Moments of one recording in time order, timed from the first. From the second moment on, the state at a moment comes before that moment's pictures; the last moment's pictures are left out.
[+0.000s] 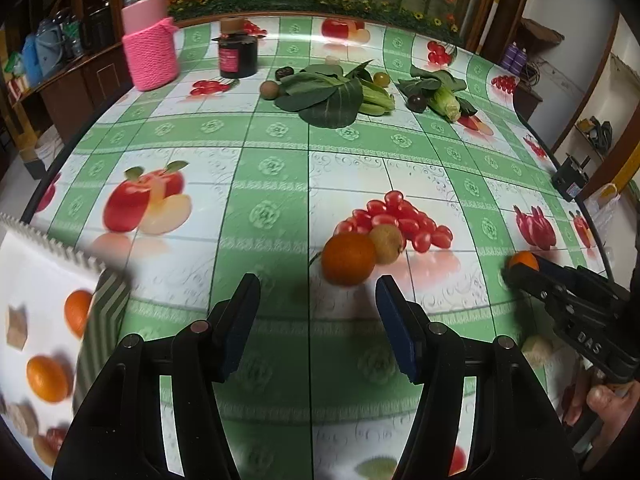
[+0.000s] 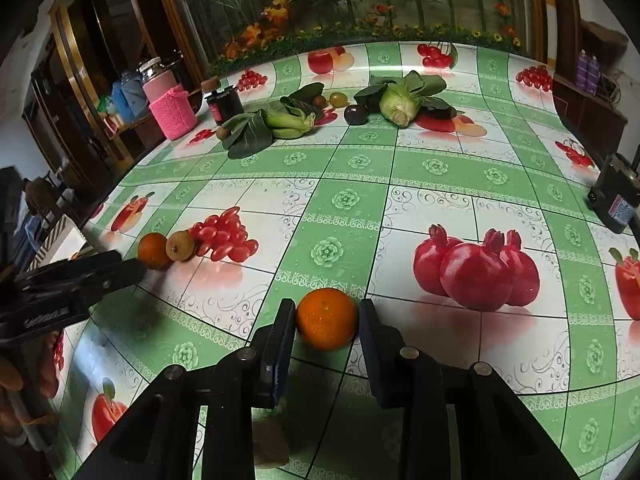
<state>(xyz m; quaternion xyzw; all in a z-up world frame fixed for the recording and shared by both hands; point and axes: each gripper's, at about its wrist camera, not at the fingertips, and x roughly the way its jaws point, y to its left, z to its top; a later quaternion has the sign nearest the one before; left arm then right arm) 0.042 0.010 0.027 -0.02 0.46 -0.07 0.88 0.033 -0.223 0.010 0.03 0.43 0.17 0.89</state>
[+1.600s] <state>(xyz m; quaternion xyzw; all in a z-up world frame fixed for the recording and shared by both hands) -0.131 0.219 0.087 -0.10 0.40 0.06 0.91 -0.063 -0.021 0.068 -0.01 0.36 0.40 0.84</state>
